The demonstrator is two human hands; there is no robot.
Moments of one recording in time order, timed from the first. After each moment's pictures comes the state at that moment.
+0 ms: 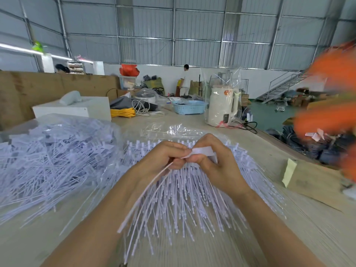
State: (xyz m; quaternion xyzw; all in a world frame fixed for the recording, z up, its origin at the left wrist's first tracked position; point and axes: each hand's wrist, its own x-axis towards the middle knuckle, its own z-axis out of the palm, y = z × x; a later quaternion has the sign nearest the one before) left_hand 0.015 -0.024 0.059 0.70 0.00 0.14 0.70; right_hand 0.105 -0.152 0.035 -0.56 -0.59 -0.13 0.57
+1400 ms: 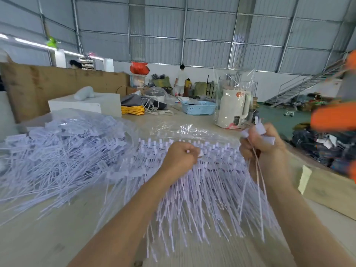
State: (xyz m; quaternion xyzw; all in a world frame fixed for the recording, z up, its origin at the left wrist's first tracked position) left_hand 0.029 -0.014 0.040 0.81 0.17 0.29 0.49; right_hand 0.112 -0.175 0.067 -0.38 -0.37 0.07 0.85
